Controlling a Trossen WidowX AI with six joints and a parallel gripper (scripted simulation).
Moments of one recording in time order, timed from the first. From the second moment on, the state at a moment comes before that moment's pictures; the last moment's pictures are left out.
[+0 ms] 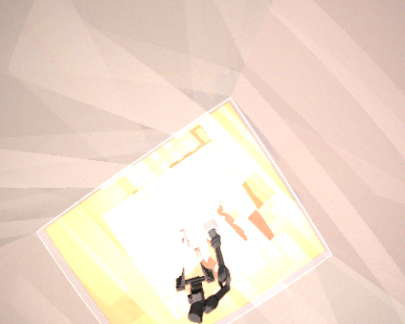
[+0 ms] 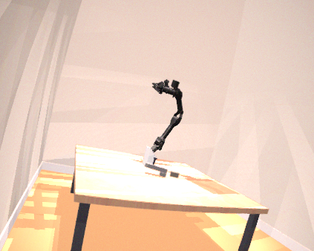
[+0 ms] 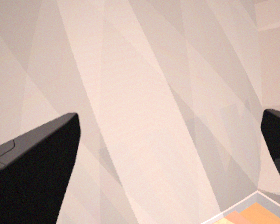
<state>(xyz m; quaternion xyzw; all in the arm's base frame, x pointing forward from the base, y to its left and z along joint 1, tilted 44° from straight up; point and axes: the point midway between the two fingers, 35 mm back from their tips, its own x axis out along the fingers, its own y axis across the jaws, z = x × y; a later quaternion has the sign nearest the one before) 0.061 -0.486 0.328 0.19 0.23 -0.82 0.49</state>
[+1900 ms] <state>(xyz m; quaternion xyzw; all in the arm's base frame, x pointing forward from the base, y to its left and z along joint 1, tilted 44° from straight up) 0.268 -0.081 -0.013 0.36 0.69 0.13 0.61</state>
